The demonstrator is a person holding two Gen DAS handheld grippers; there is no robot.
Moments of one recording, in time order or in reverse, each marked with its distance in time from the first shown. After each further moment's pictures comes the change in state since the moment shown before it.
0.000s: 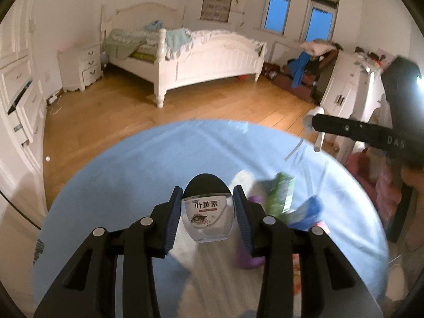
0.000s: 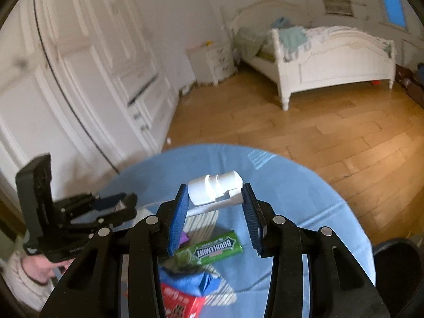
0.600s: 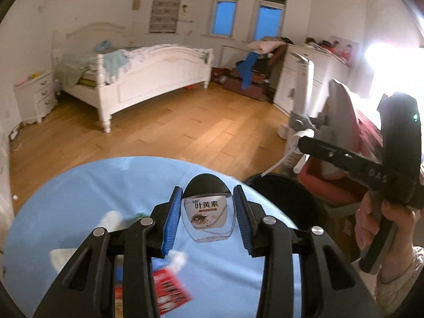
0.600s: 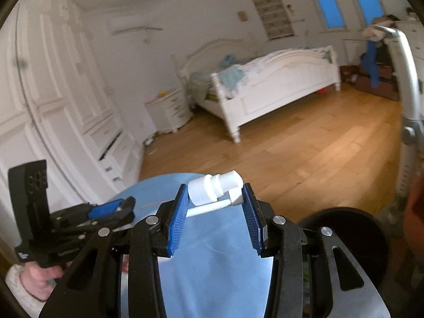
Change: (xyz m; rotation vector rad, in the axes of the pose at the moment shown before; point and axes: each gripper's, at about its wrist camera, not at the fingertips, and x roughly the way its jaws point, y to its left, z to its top) left arm 0.005 -0.167 0.028 0.165 -0.038 -0.204; right arm -0.160 -0.093 -0.070 0.152 -0.216 -0.221
